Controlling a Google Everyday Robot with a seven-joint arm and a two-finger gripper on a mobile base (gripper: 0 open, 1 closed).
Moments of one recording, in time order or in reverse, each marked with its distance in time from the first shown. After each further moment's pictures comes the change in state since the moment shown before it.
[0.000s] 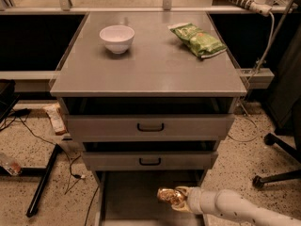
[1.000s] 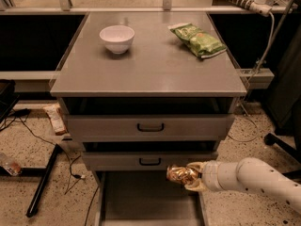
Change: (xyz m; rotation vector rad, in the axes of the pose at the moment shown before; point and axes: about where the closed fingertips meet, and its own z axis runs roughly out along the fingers) arm -0.105 -0.075 -0.148 -0.001 0.091 -0.119
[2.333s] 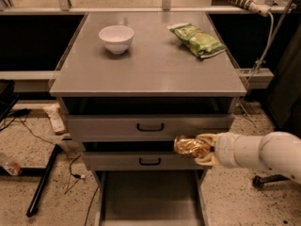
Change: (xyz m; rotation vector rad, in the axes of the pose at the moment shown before) arm -0.072 -0.079 -0.114 0.161 0.053 -0.159
